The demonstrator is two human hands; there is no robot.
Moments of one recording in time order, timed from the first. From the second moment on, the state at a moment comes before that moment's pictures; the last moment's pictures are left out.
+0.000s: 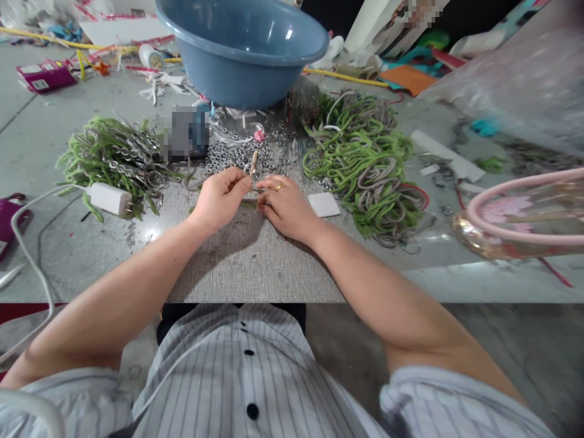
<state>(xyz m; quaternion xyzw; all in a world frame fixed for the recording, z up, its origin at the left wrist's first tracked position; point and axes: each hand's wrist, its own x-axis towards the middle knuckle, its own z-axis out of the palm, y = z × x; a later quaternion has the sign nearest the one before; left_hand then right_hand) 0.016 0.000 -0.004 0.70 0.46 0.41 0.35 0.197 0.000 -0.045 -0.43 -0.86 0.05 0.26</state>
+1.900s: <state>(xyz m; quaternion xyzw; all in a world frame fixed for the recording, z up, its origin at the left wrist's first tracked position) 0.007 0.004 0.021 0.39 0.26 0.53 0.70 0.195 -0.027 -0.009 -0.19 -0.54 0.78 0.24</state>
